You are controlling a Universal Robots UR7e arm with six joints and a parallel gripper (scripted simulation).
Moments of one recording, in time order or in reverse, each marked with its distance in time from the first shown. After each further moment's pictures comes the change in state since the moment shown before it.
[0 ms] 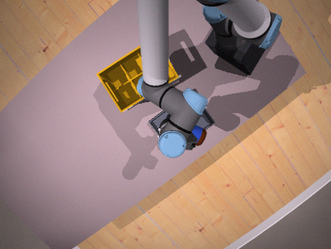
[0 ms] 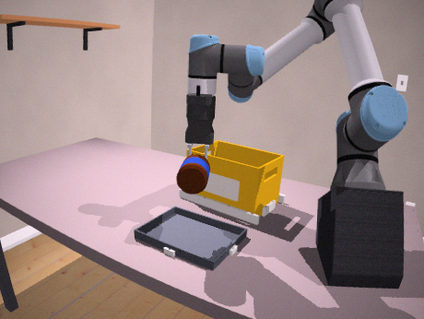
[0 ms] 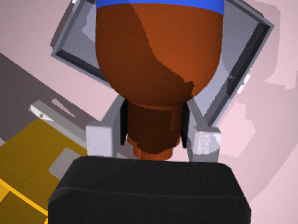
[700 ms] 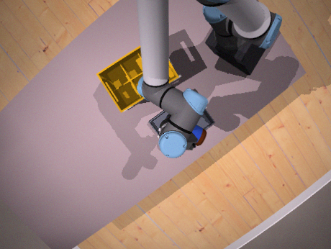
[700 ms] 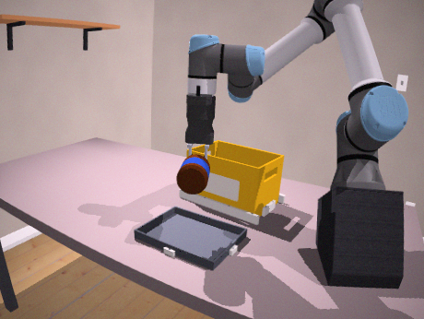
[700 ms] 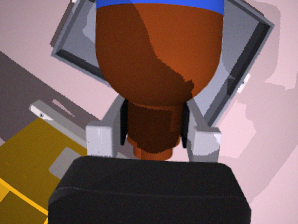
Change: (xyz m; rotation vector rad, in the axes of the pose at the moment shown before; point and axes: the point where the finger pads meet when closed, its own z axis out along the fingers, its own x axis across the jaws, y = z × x) arm 0.000 0.000 0.000 -0.004 -0.001 0.000
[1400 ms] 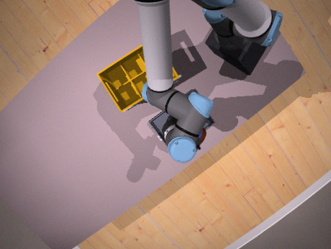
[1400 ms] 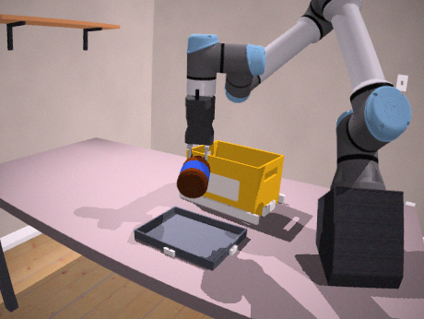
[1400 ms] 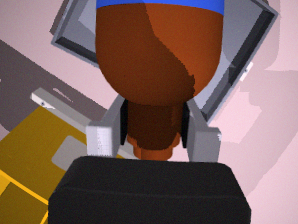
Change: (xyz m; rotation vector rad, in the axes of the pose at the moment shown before) arm -0.001 -0.001 0.001 -0.095 -0.004 0.000
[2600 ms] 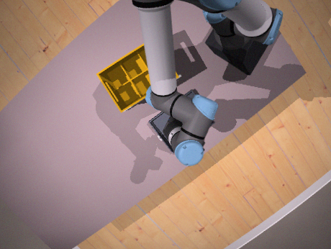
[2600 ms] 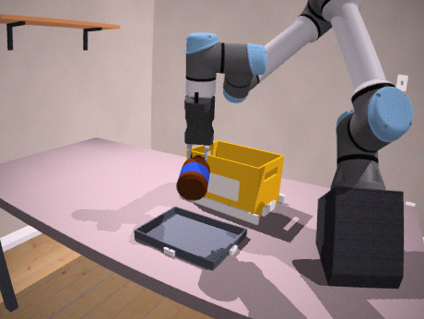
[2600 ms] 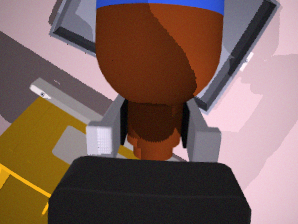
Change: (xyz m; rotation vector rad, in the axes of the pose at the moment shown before) arm 0.001 0.000 -0.001 -0.075 0.004 0.000
